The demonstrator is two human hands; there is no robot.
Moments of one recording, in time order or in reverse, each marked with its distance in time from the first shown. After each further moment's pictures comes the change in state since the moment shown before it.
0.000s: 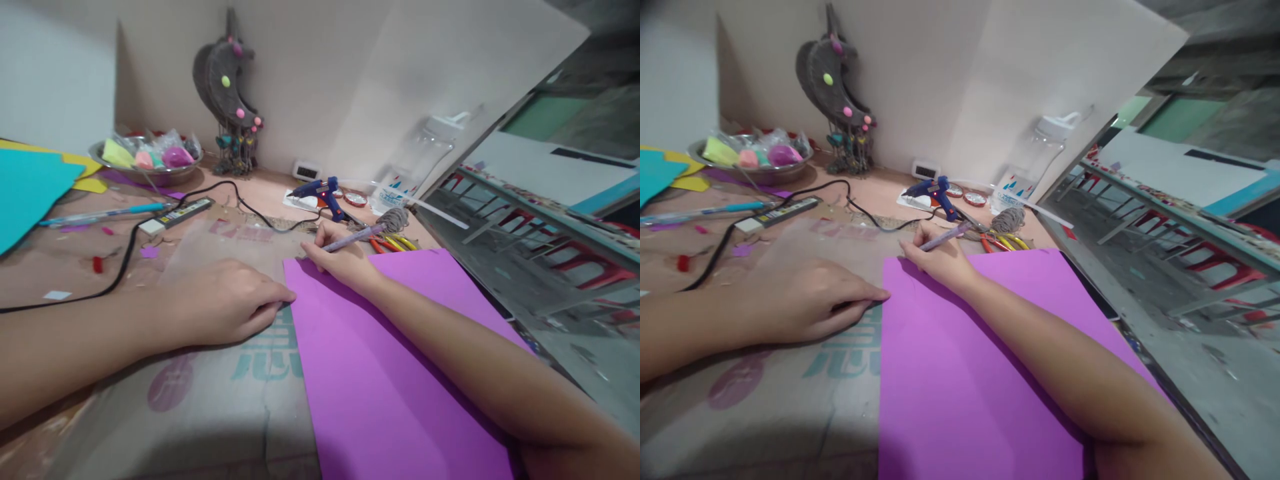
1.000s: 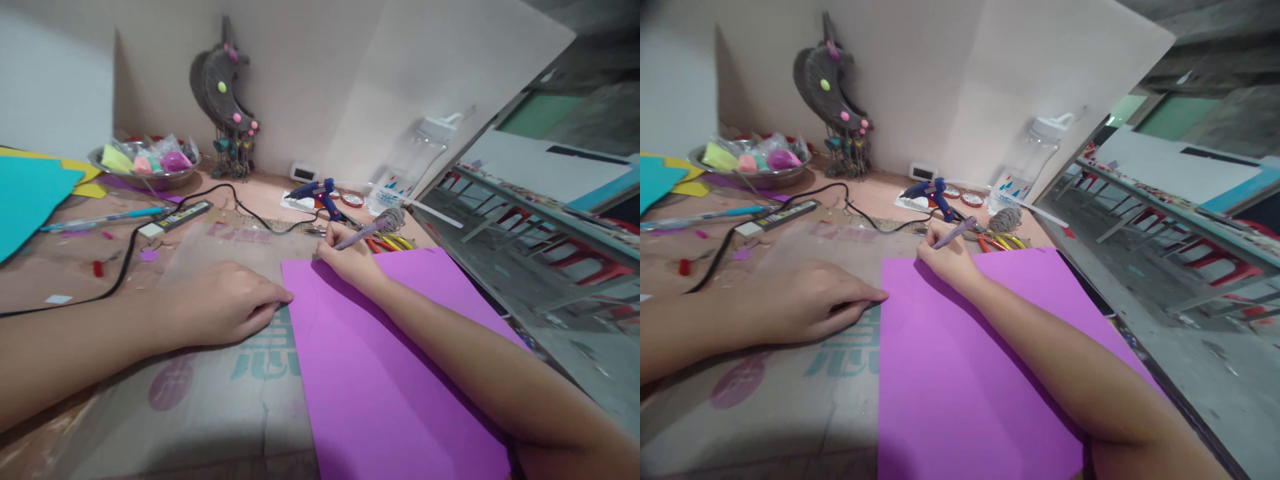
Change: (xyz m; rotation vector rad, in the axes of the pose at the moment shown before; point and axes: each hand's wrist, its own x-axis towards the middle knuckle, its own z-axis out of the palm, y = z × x) left_hand -0.001 0.001 -0.001 -0.010 -0.016 -0.017; right_hand -0.001 0.002 -0.009 -0.122 0.185 0.035
